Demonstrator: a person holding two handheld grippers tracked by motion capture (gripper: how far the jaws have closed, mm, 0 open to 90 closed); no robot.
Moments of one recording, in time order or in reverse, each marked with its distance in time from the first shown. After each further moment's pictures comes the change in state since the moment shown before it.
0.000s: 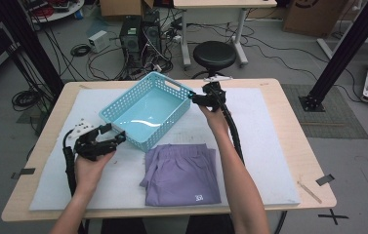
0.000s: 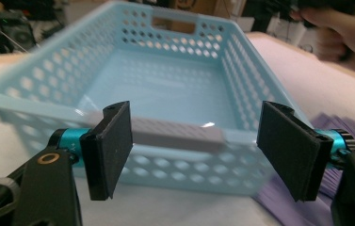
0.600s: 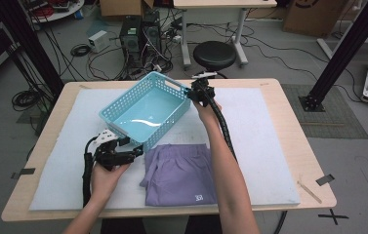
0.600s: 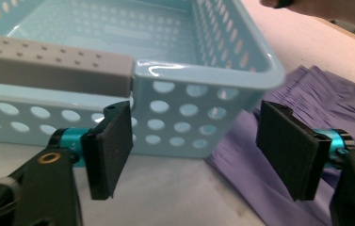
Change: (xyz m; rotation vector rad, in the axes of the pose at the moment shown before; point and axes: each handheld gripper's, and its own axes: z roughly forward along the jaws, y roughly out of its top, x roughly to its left) left arm -0.025 -0.017 0.028 0.127 -0.018 -0.016; right arm 0.008 0.007 0.049 0.088 -0.085 -0.062
